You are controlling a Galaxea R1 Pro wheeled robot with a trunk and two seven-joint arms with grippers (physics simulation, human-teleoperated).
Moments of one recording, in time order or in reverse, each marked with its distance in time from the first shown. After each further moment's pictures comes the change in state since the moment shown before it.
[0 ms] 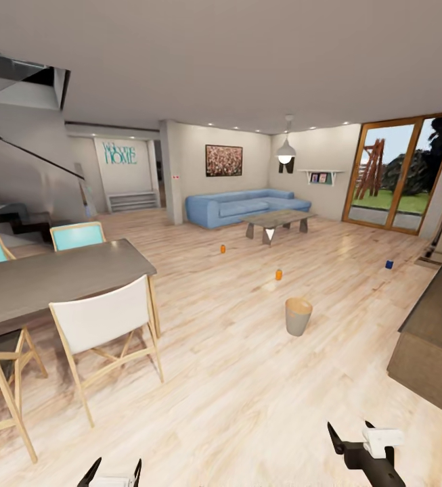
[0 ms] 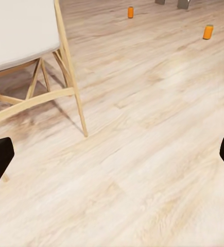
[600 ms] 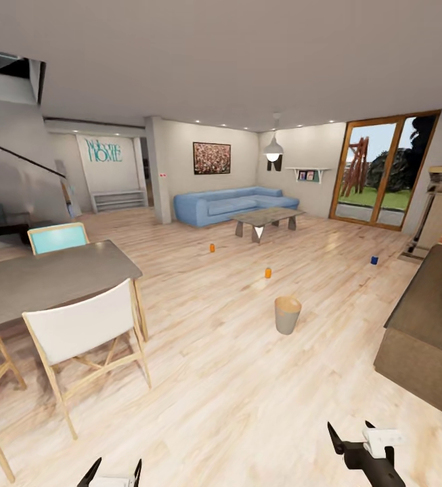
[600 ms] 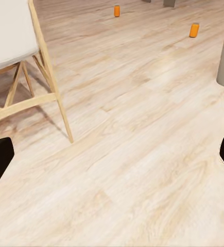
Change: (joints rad) left arm 0.001 0.000 -0.001 -0.003 0.000 0.001 -0.001; right arm 0.000 0.000 0.000 0.000 0.000 -0.001 0.000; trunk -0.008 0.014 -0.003
